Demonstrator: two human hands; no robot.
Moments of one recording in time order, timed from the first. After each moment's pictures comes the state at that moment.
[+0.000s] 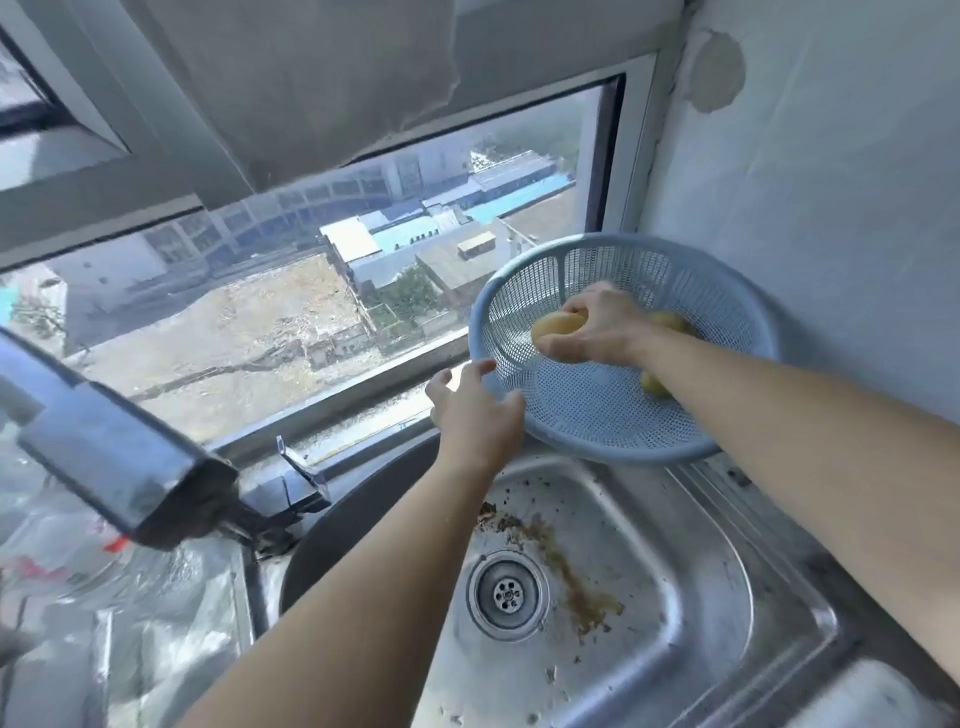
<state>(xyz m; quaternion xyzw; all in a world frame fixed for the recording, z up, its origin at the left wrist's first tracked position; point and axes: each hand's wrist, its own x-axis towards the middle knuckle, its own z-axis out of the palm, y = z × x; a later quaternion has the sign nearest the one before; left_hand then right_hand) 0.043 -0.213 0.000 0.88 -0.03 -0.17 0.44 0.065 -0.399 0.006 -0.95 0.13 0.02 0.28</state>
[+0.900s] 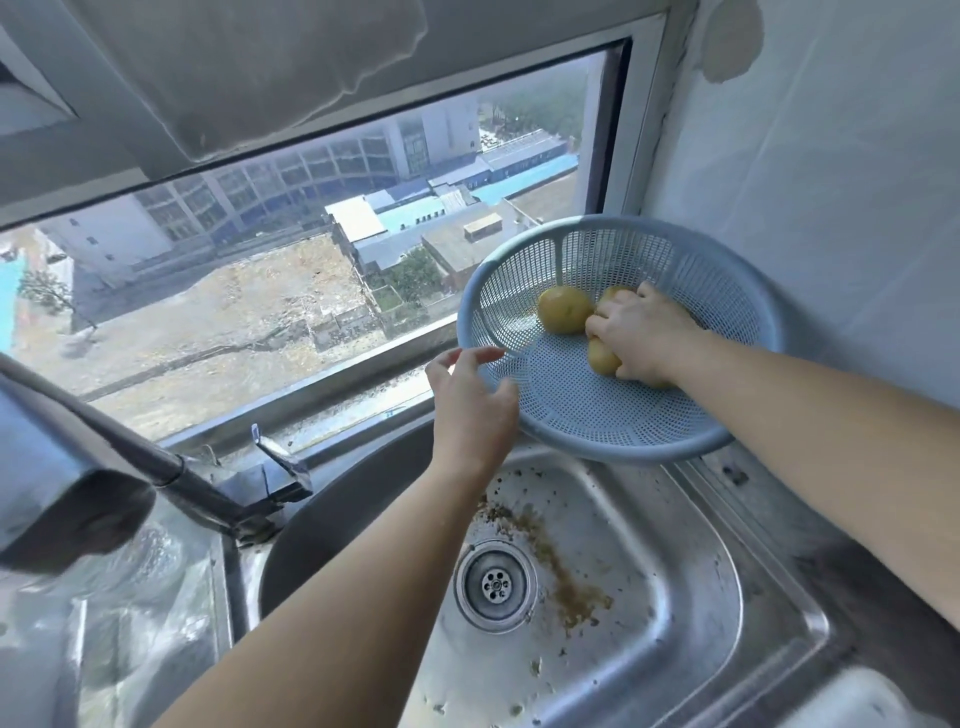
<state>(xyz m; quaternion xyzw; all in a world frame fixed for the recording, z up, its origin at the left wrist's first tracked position) 0.039 -0.226 -0.010 0.84 -0.06 -0.11 0.52 0.065 -0.443 -0.030 -0.97 -0.05 0.11 -0.20</state>
